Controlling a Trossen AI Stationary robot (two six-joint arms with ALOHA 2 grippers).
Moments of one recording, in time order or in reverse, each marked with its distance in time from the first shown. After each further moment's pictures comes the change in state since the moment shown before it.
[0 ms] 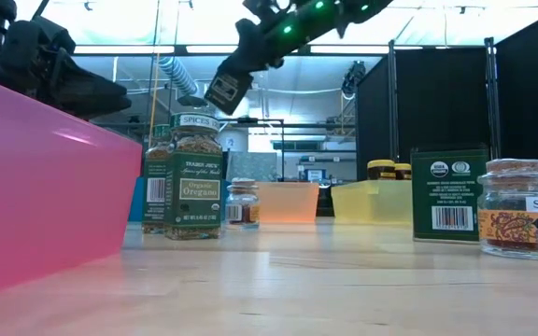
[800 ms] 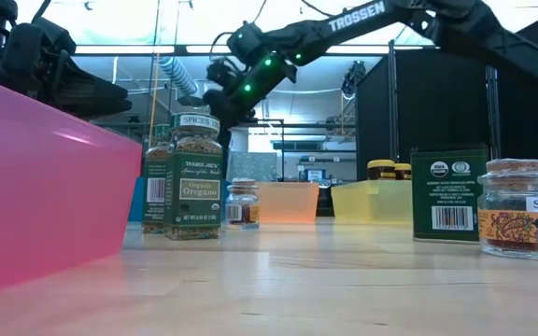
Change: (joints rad) left arm 0.000 0.006 0.000 -0.003 -0.014 0.003; right arm -0.138 0.486 0.628 -0.417 -0.106 0.003
